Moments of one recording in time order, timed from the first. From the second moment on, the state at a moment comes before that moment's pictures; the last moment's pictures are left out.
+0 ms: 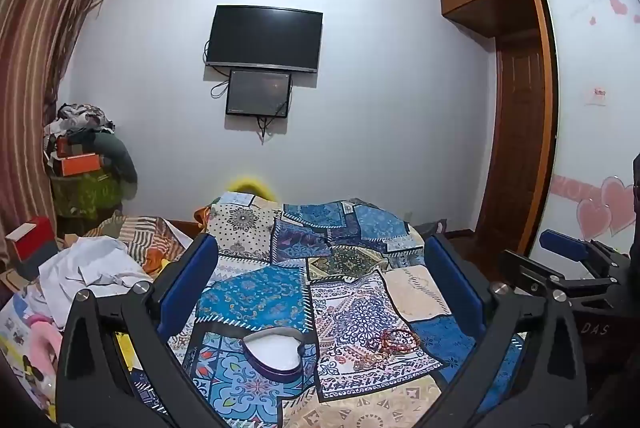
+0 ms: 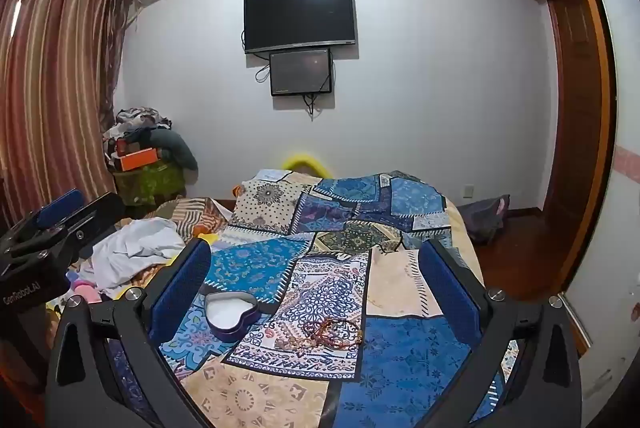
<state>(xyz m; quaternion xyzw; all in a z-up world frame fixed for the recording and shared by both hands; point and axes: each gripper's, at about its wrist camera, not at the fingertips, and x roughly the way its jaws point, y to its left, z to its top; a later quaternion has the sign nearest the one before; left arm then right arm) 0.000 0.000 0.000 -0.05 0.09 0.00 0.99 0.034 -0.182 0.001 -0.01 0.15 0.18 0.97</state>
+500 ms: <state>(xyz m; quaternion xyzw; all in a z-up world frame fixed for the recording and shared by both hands) 0.004 0.000 -0.008 -0.04 0.09 0.00 0.99 0.034 -0.183 0.001 0.00 0.15 0.18 0.97</state>
